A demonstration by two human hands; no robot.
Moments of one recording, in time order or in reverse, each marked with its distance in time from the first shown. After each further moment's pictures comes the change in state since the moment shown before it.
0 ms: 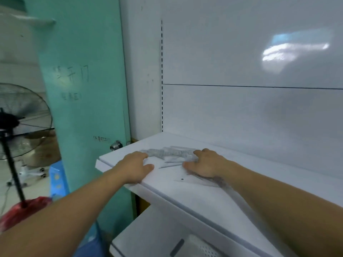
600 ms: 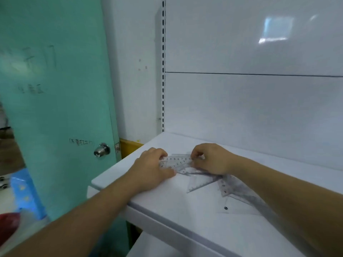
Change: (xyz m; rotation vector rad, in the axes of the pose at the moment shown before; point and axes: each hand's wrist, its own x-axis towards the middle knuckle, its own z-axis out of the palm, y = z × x) left_hand 0.100 -0.034 0.006 -0.241 0.001 0.280; right_hand 0.091 -0.041 -0.002 0.123 0.090 -0.123
